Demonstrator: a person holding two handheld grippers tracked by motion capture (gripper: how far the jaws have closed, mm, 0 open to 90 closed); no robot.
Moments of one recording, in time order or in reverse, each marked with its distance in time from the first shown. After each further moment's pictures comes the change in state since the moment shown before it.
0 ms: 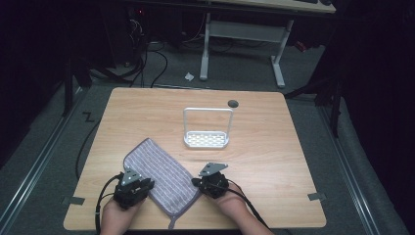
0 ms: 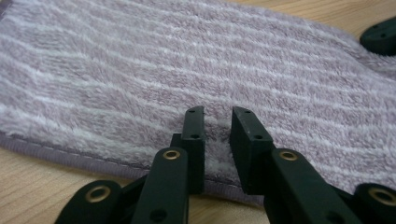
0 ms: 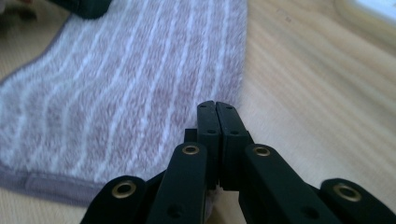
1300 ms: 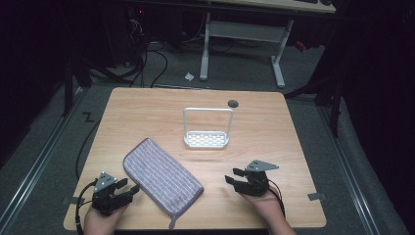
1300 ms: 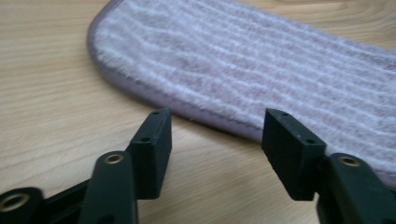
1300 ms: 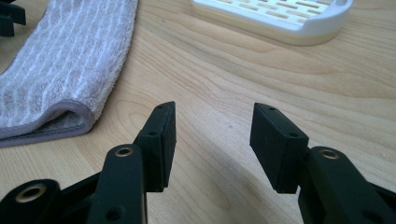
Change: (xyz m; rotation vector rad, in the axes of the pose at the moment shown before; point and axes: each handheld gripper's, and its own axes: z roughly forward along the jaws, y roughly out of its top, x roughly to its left) left arm 0.039 -0.030 -0.034 -0.095 0.045 -0.156; right arm -0.067 -0.055 -0.079 -0.143 -0.097 0.218
